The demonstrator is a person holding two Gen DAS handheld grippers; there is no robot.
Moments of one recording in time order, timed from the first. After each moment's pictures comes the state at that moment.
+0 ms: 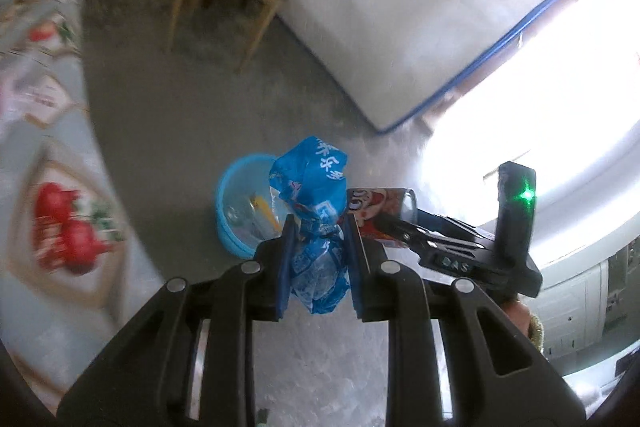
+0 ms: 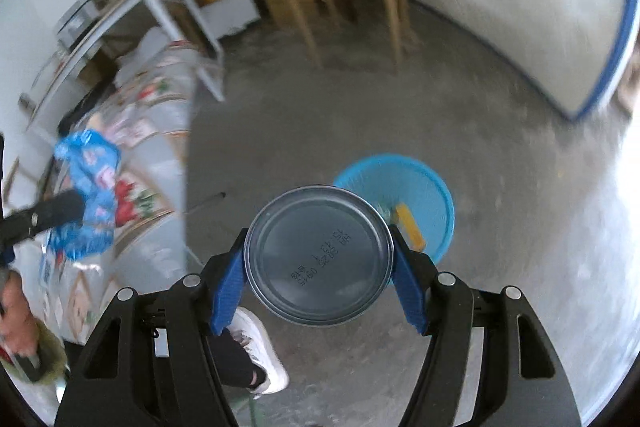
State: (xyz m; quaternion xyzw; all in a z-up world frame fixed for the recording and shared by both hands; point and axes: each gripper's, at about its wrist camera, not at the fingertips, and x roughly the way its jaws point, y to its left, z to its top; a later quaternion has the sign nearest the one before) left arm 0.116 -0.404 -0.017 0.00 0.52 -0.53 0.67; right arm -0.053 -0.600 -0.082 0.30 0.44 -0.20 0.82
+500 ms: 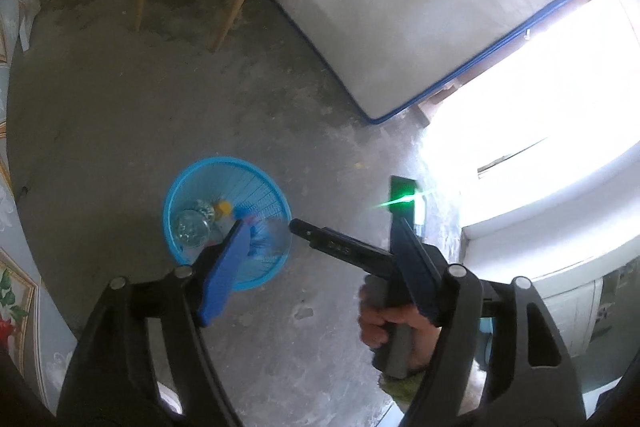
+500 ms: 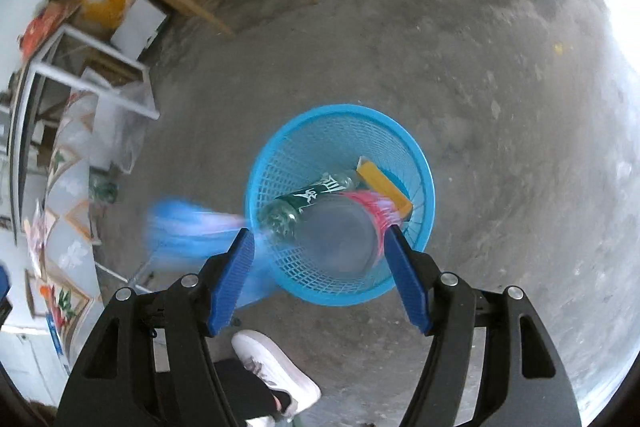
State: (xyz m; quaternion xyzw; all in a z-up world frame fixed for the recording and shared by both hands) left arm 0.116 -0.511 -0.046 0.00 0.54 -0.53 0.65; right arm -0.037 -0.703 -0.226 0.45 0.45 -0.24 0.73
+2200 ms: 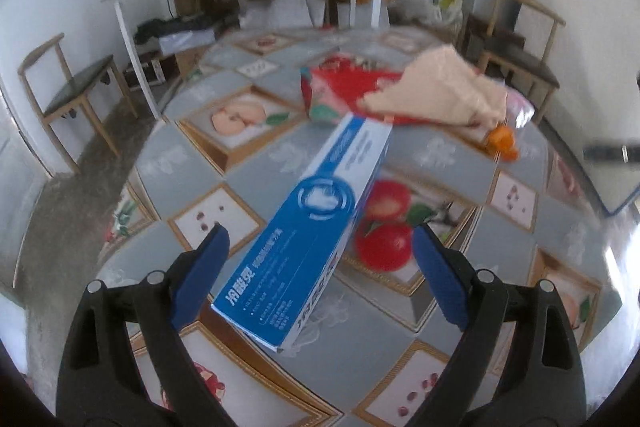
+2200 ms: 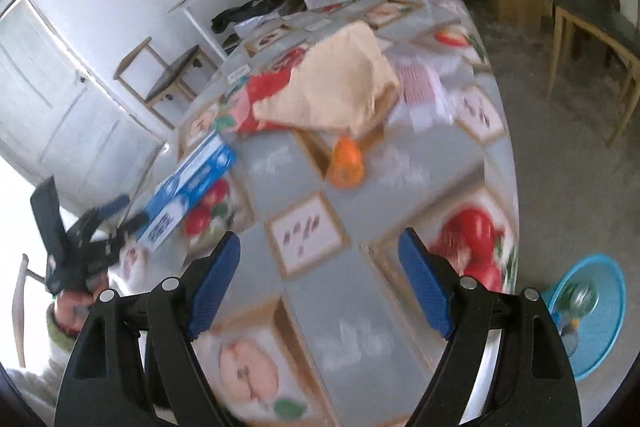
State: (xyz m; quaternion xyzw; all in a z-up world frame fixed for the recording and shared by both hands) left arm 0.223 0.015 -0.049 0.07 0.40 -0.14 0.90; right arm 0.192 -0.293 -0.026 0.14 0.45 0.12 0.87
